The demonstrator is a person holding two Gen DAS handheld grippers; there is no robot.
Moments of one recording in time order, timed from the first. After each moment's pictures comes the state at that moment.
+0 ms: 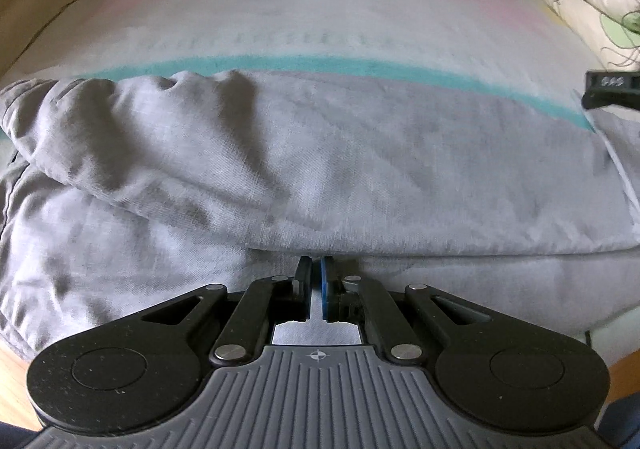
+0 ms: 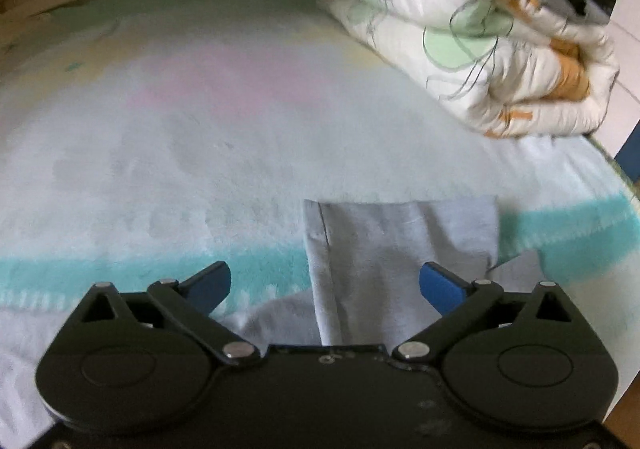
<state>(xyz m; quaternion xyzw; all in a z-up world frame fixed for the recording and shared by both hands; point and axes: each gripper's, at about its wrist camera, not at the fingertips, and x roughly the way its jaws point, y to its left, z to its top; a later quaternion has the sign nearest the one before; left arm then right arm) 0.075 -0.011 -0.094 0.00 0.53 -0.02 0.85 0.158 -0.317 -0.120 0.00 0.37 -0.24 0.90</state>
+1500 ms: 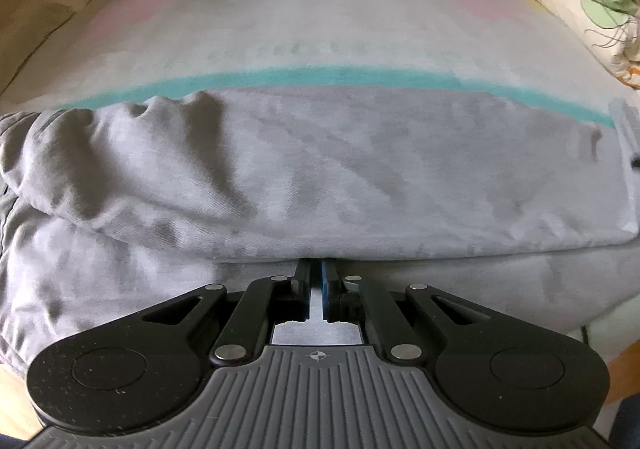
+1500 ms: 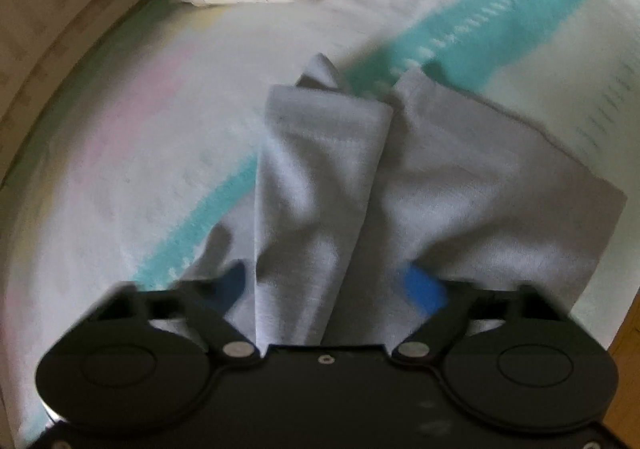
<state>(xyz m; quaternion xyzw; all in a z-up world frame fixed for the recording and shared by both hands) 0.071 -0.030 -0.090 0.03 0.51 -0.04 0.86 0.065 -0.438 -0.155 0.34 0.34 -0.26 0.84</state>
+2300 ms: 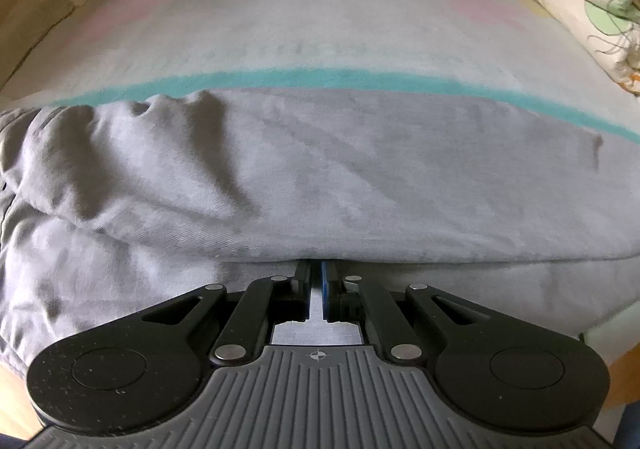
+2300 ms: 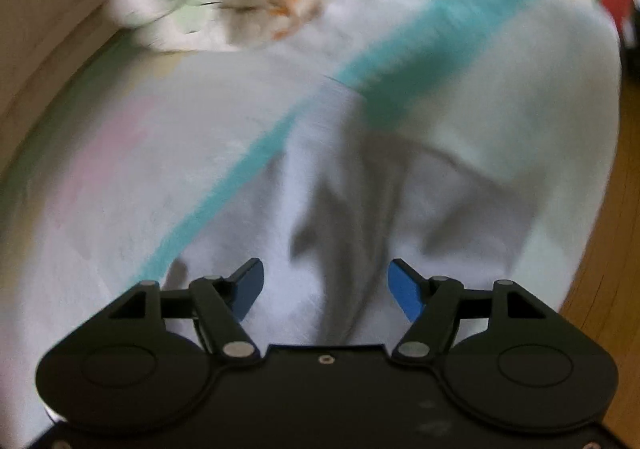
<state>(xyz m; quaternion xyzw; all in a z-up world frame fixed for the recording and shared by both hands) 0.074 -0.024 -0.090 0.02 0.52 -0.04 0.86 0.020 -0.459 -0.143 0.37 0.31 -0.33 0.81</state>
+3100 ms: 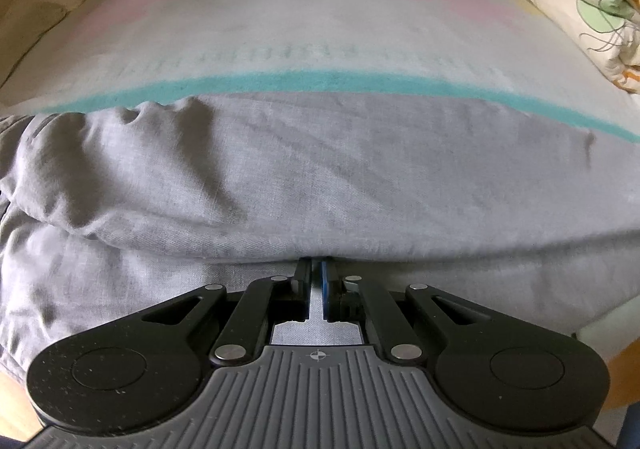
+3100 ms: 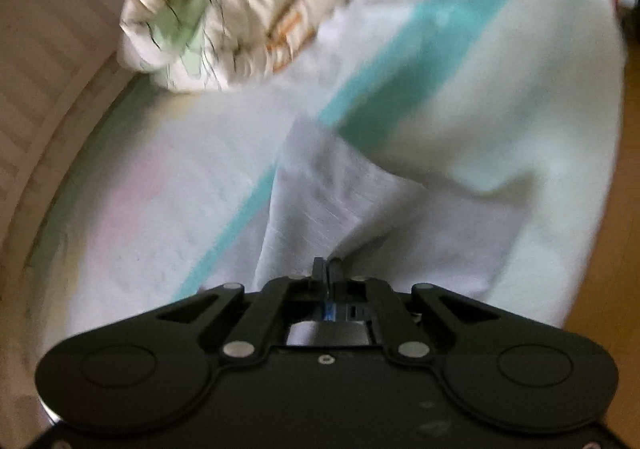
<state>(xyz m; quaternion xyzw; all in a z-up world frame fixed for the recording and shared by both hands) 0.074 -0.033 -0.089 0.02 0.51 -0.05 0.86 -0.028 -0.463 -0.120 0.39 0.25 -0.31 0.83</state>
